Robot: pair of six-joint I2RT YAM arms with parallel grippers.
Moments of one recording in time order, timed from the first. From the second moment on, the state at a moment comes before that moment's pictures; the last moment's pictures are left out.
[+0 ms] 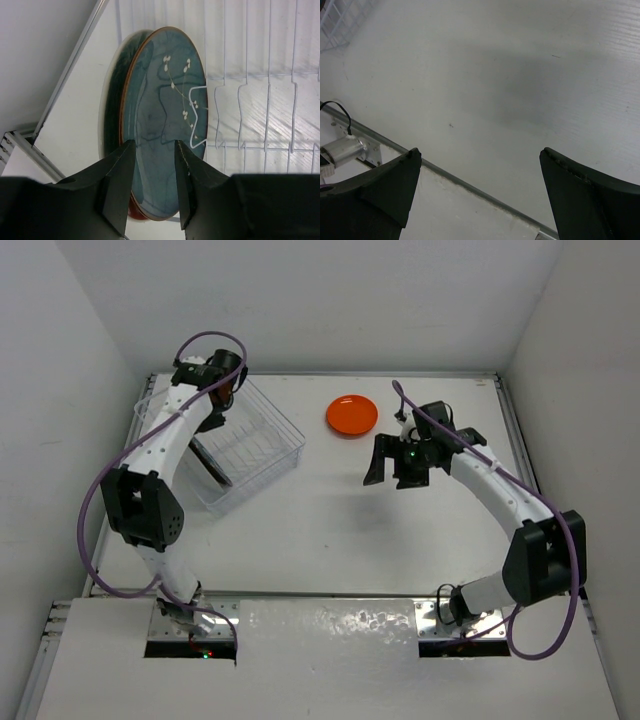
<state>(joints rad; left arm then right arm) -0.22 1.79 1.81 -1.26 -0.72 -0.66 0.29 1.45 1.11 -0.70 -0.37 0.34</state>
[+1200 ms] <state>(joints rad) -0.19 1.75 1.73 -1.18 -0.72 -0.62 0.29 1.48 1.12 -0.71 -0.38 0.34</state>
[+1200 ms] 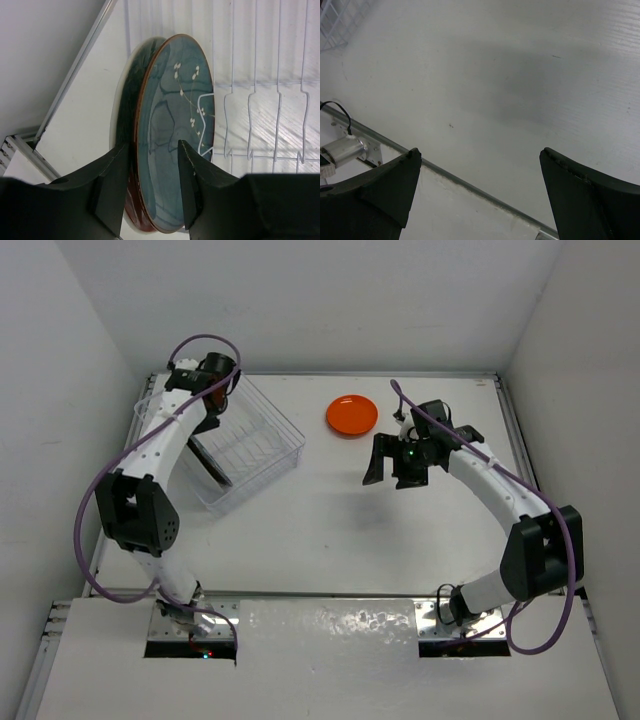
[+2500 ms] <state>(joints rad) -0.13 1.71 1.80 -1.17 -0.65 -0.45 0.29 1.49 1.12 -0.70 -0.38 0.38</state>
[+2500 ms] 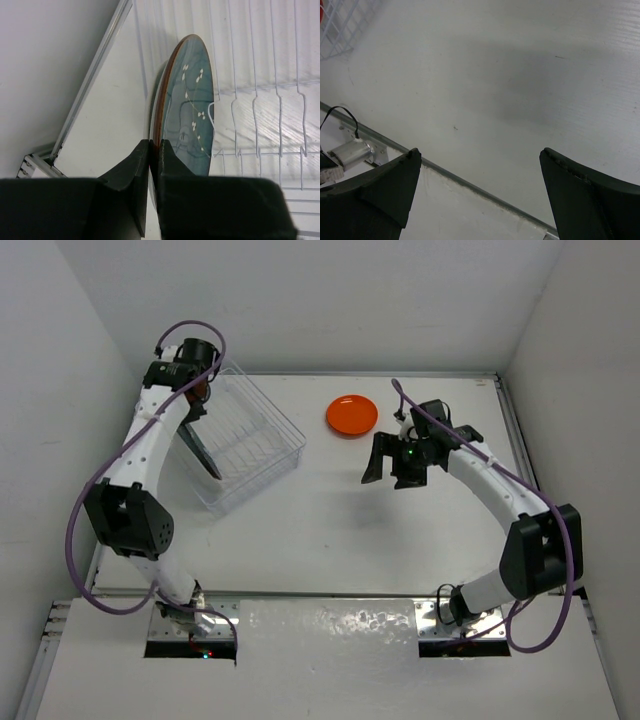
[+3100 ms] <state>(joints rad) -0.13 1.58 1.85 -1.10 -0.61 -0.38 0.29 1.56 1.21 -0.68 -0.41 0.41</state>
